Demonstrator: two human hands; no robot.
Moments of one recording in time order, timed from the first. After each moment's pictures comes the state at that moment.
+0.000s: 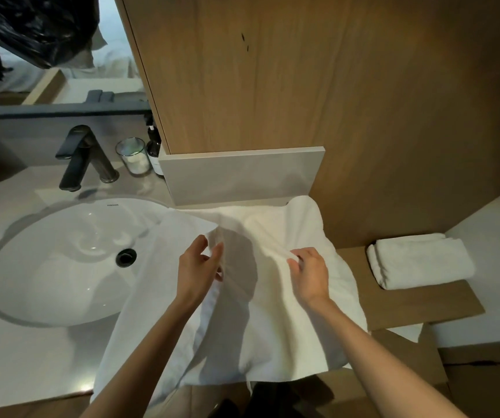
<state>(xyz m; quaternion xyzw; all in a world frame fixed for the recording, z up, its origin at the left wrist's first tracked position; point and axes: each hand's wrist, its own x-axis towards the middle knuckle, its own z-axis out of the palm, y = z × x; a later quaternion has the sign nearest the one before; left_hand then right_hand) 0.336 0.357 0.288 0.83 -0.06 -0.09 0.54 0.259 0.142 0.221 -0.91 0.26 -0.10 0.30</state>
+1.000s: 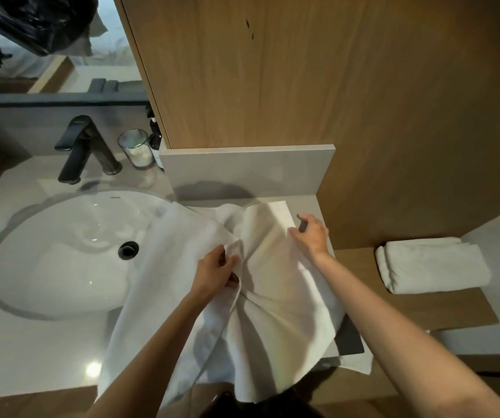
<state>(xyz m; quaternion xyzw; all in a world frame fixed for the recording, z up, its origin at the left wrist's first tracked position) 0.350 0.336 0.243 0.86 -0.03 -0.21 0.47 0.342 0.101 0.229 -0.84 0.33 0.00 0.44</state>
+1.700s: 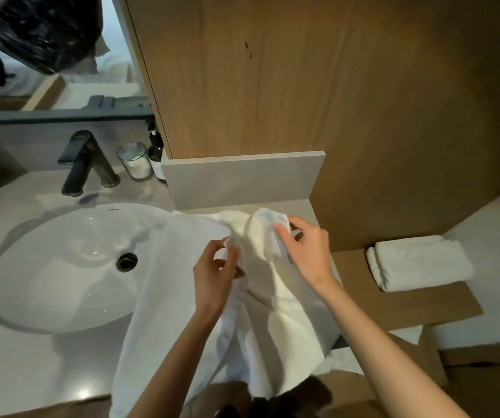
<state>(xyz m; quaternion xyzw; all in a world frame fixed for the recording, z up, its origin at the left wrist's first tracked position) 0.315 0.338 0.295 0.79 -0.03 -0.06 0.61 0.285 0.162 0.313 -0.86 0.17 -0.22 0.42</state>
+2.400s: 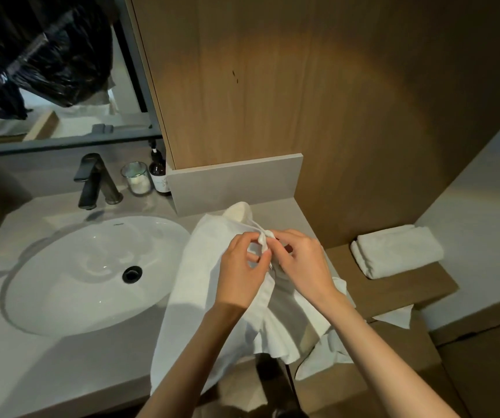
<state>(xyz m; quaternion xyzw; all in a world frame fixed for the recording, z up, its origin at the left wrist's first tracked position) 0.261 0.352 0.351 0.79 -0.22 -0.08 0.56 0.205 0.232 0.361 -0.89 0.14 -0.21 0.38</state>
